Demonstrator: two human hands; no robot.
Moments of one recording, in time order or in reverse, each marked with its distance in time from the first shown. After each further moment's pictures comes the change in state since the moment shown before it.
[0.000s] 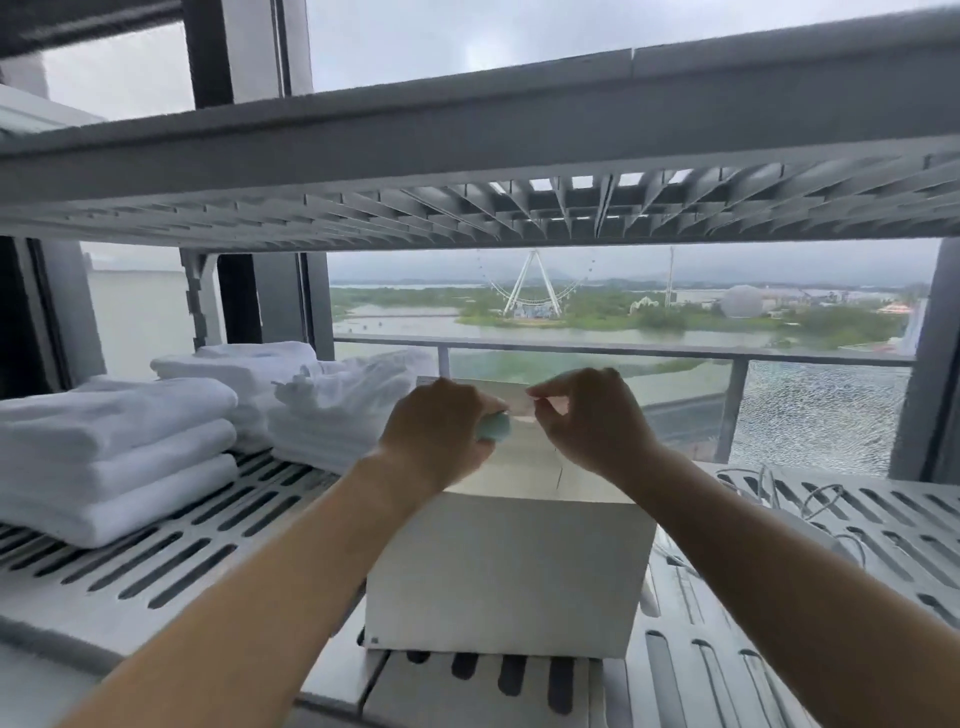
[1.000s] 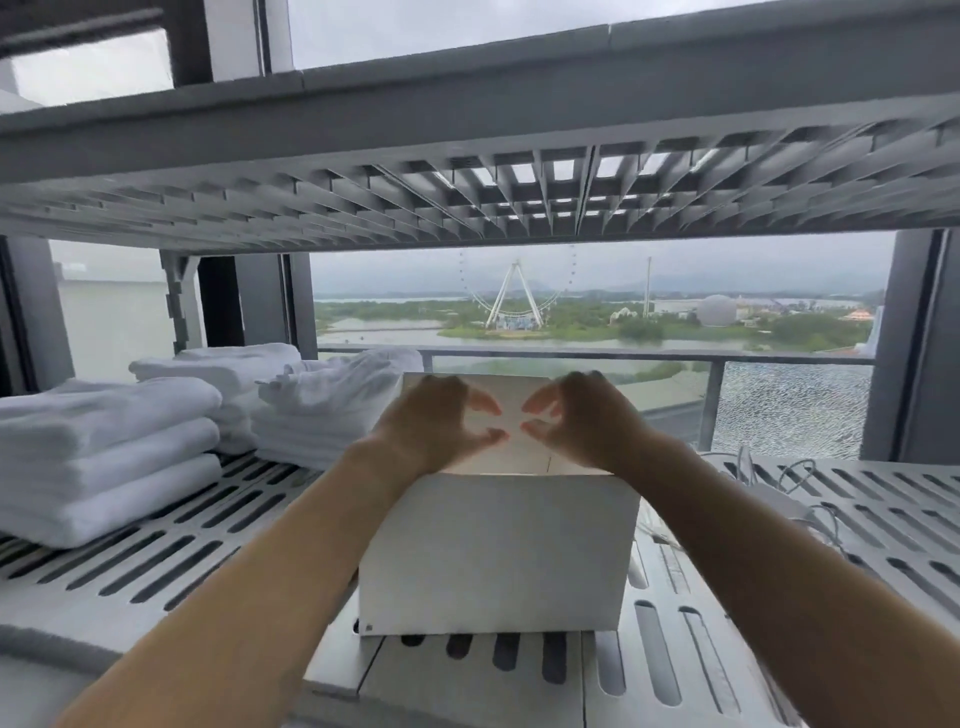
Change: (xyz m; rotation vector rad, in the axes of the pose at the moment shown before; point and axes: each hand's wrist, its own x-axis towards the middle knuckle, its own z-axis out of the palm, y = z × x) left_hand -0.005 -0.002 0.006 -0.212 -0.093 -0.013; right_hand -0.016 0.009 -0.001 -0.083 -0.213 0.008
